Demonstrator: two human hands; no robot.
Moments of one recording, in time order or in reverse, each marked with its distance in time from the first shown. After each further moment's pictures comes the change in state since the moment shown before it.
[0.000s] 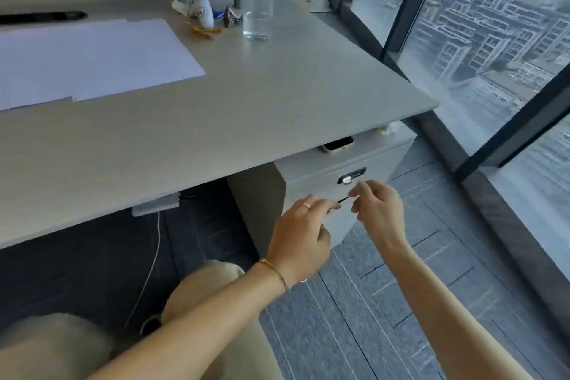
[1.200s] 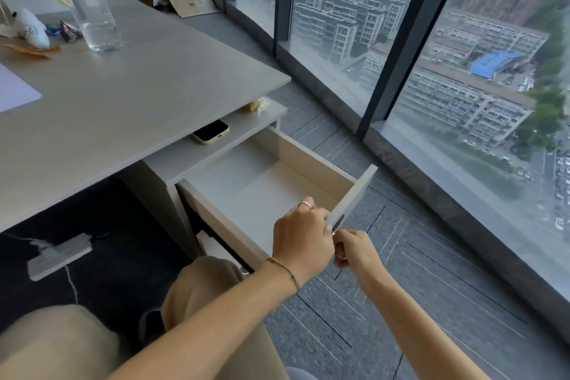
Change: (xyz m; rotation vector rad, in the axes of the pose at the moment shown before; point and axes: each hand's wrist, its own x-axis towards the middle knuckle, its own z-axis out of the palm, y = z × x) left_hand -0.021 0.148 0.092 0.165 -0.225 0.145; right_hand -0.103 0.118 -0.139 0.252 0.004 0.505
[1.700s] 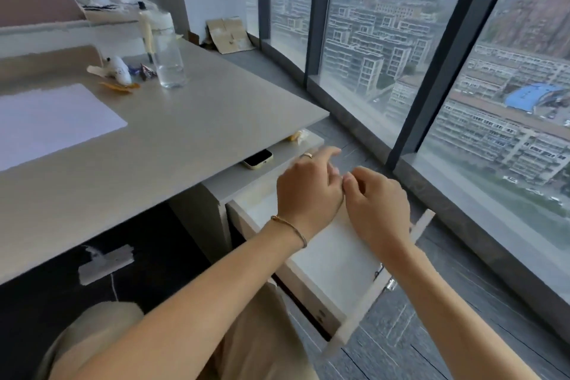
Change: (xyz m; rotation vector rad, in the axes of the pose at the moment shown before) left_hand 0.037 -0.004 -0.115 -0.158 0.409 0.048; right_hand -0.065 -0.147 0.033 -0.483 0.384 -0.750
